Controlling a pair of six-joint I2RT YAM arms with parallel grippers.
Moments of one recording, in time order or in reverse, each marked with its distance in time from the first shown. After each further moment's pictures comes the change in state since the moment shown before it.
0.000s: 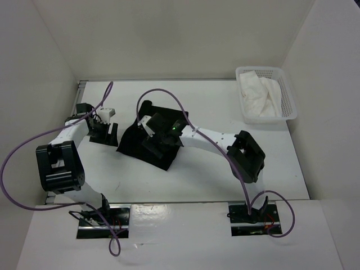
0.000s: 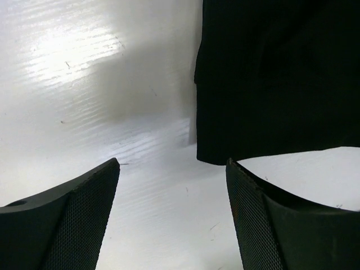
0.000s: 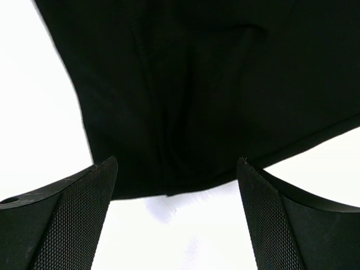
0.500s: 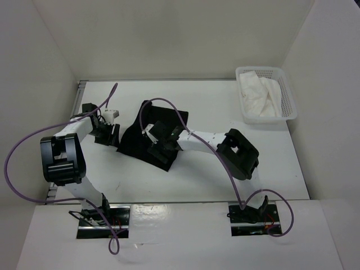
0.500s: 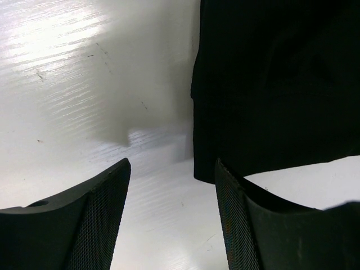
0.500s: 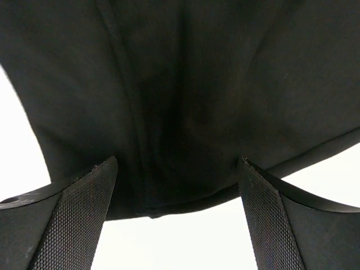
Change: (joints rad) left arm -0.032 0.095 0.031 0.001 -0.008 -0.021; right arm -0.009 0.073 -0.085 0.076 0.019 -0.033
